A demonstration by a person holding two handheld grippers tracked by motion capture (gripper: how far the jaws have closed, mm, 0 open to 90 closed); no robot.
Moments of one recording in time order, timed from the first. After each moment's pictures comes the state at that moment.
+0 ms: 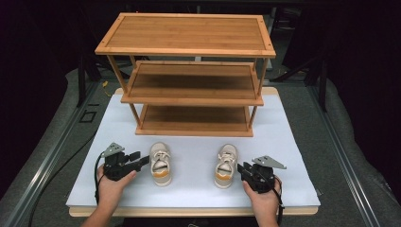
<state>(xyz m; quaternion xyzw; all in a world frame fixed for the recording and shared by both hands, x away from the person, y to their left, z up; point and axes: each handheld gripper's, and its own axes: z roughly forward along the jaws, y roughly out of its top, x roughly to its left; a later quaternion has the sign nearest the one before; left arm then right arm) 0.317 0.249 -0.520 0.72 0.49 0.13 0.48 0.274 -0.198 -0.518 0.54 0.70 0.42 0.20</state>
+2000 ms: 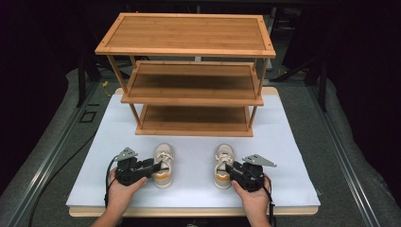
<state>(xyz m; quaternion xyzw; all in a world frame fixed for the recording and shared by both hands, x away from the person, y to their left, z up) 0.309 0.215 -0.528 0.75 0.46 0.09 0.47 0.282 -0.174 -0.522 0.53 0.70 0.44 0.17</state>
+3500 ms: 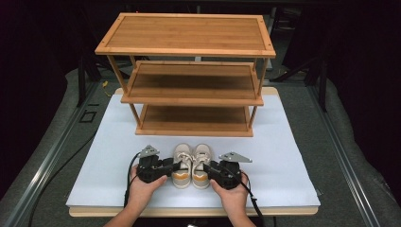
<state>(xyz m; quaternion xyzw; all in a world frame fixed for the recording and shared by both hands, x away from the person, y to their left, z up) 0.317 0.158 -0.527 0.76 0.45 0.06 0.47 0.292 -0.113 -0.524 0.51 0.72 0.46 0.12</state>
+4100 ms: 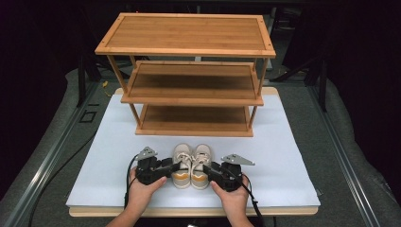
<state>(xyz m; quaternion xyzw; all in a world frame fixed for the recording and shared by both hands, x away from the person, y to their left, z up) 0.309 0.161 -0.530 0.74 0.45 0.07 0.49 0.286 -0.117 -0.527 0.51 0.70 0.48 0.12</state>
